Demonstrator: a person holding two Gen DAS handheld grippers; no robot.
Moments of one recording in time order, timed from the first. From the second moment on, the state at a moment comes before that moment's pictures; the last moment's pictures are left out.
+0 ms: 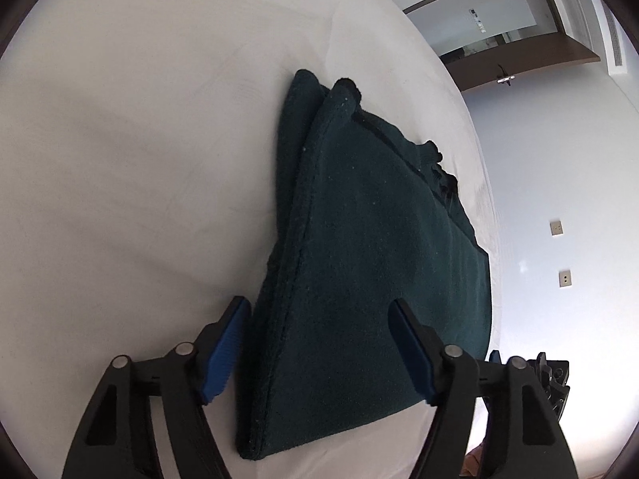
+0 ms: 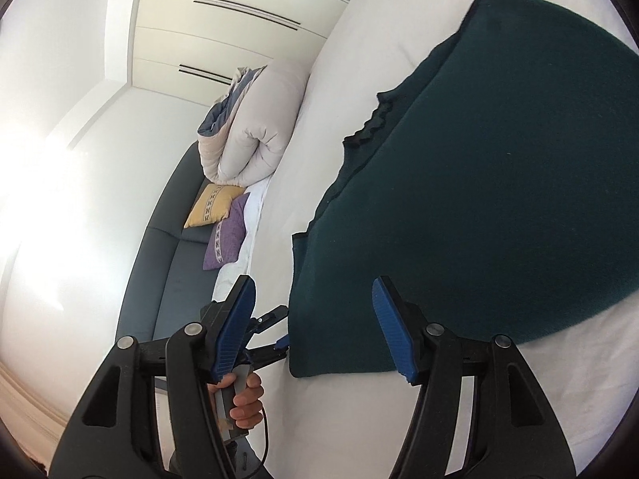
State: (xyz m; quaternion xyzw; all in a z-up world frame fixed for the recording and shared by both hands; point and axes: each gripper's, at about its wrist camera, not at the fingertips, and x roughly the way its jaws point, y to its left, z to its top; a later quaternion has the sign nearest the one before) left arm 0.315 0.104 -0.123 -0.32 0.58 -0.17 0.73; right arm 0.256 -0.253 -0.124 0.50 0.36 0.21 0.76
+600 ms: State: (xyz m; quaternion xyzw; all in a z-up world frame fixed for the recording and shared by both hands) left arm 0.304 0.106 -0.103 -0.37 0.55 -0.21 0.72; right arm 0.350 -0.180 -0.135 0.46 0.43 0.24 0.74
